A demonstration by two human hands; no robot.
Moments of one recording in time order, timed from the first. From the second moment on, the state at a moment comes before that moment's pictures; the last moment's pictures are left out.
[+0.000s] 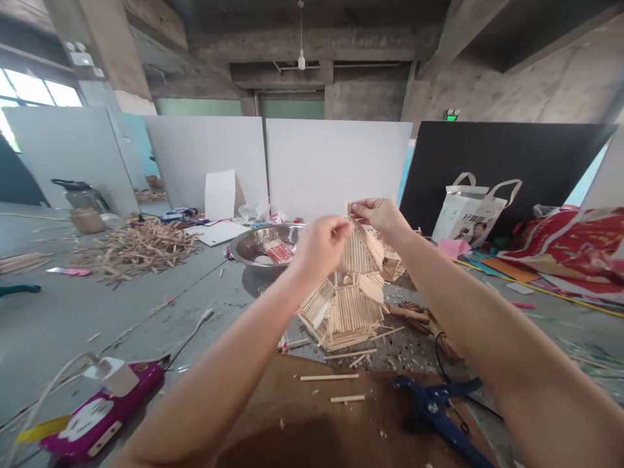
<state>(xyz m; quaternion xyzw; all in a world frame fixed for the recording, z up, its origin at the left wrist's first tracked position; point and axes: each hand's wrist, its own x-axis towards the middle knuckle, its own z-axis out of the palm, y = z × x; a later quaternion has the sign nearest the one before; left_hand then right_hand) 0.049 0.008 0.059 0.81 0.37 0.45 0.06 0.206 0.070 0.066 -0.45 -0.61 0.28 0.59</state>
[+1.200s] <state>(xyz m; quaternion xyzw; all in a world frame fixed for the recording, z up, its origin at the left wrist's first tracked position) 0.072 0.104 0.058 0.72 0.32 0.52 0.32 0.197 0.074 0.060 -0.44 -0.59 0.23 0.64</state>
